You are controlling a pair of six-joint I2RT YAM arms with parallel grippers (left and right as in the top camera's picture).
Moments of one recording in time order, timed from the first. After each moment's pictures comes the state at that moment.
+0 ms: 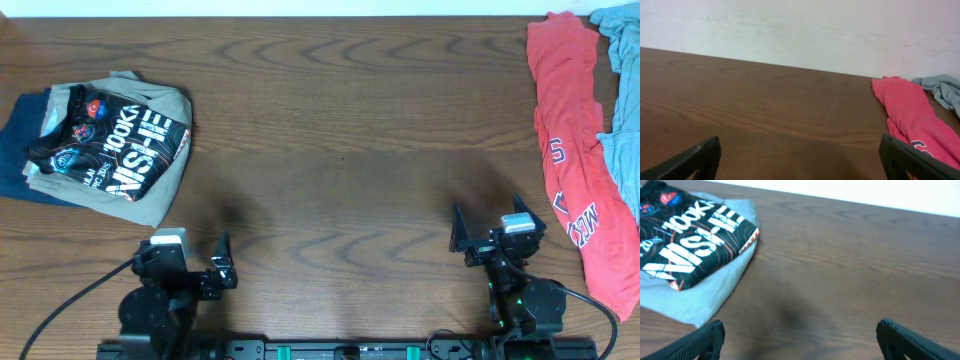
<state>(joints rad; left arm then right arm) -0.07 0.06 0.43 -0.78 0.02 -0.17 0.04 0.01 0.01 -0.06 -0.09 -0.06</state>
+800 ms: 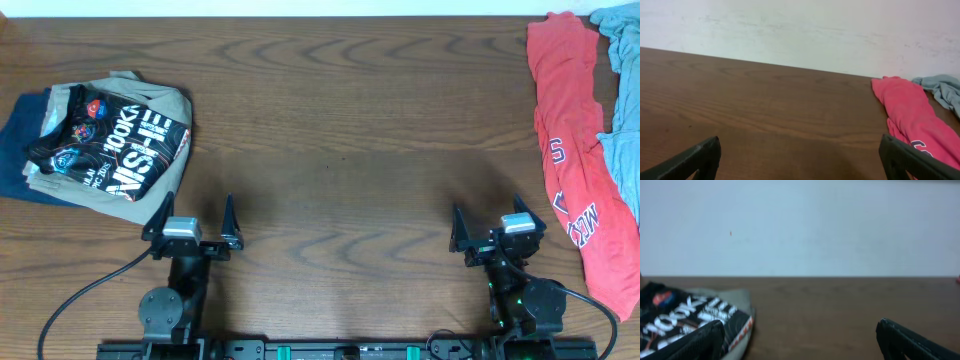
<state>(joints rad) -0.07 0.01 0.02 0.04 0.02 -0.06 0.04 0.01 0.01 -0.06 -0.09 -0.06</state>
